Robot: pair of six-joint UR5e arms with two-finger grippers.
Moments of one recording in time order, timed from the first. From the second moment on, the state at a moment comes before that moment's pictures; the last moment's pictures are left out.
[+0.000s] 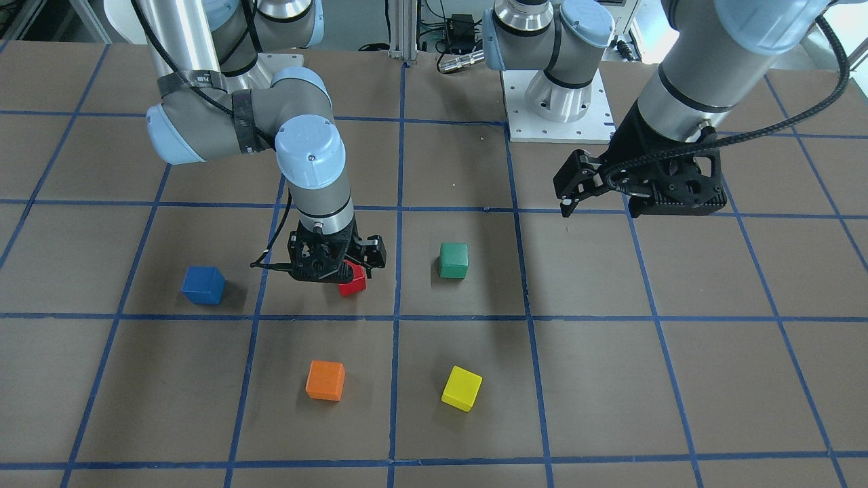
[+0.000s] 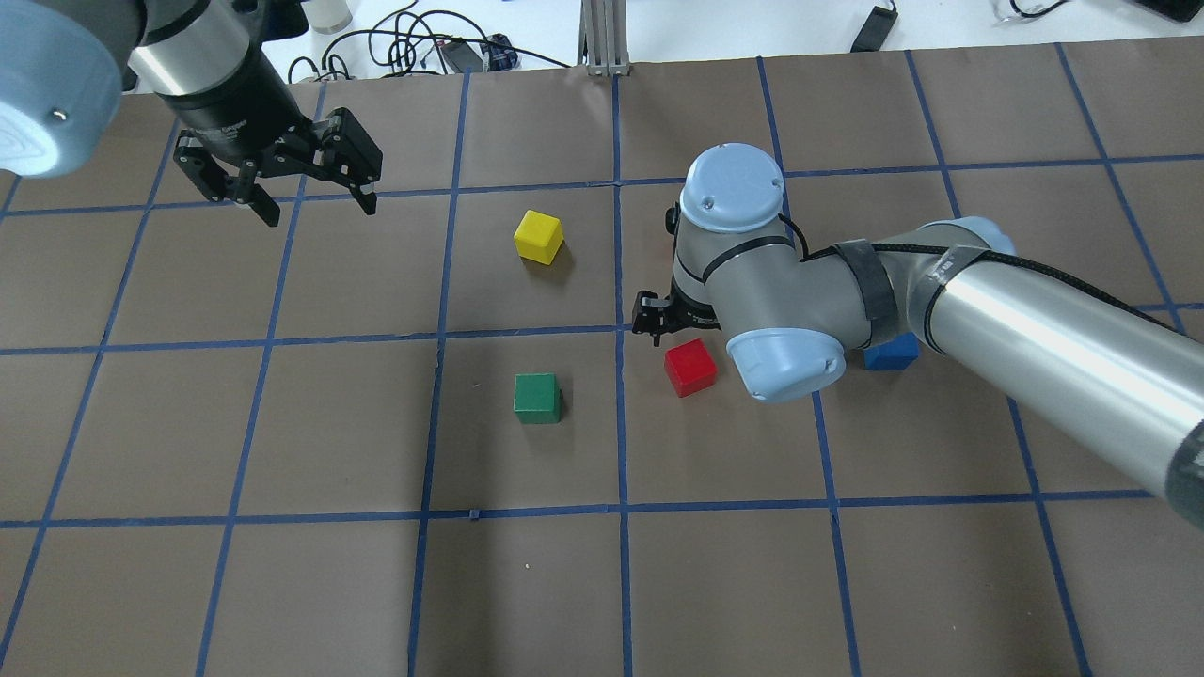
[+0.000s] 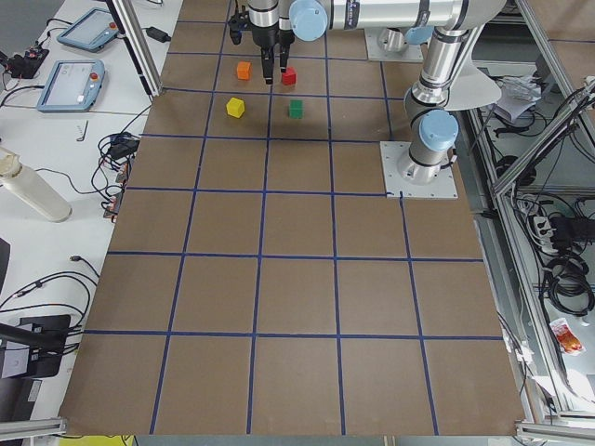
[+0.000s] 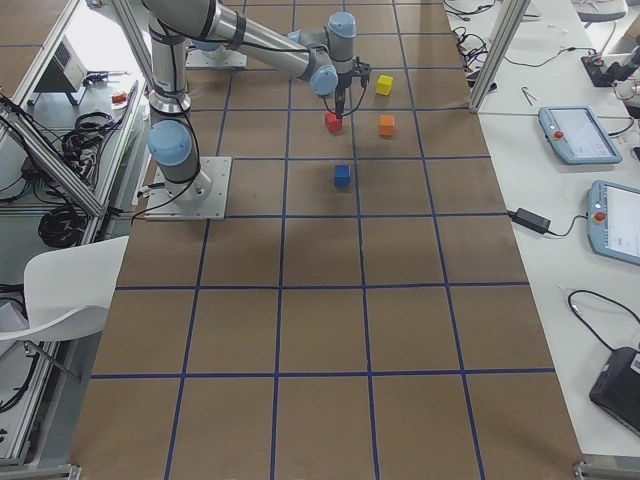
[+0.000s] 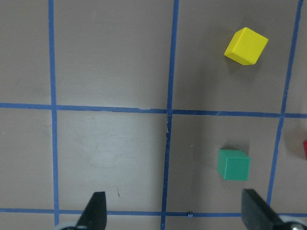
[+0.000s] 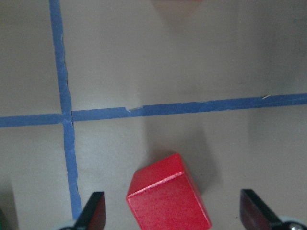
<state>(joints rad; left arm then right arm) -1.51 -1.65 -1.55 -1.53 1.52 0.02 1.84 -1.25 1.92 -2.29 -1.56 0.34</state>
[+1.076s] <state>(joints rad) -1.50 -1.63 -1.64 -1.46 1.51 0.02 1.86 -1.20 1.94 -2.32 -1.55 0.25</state>
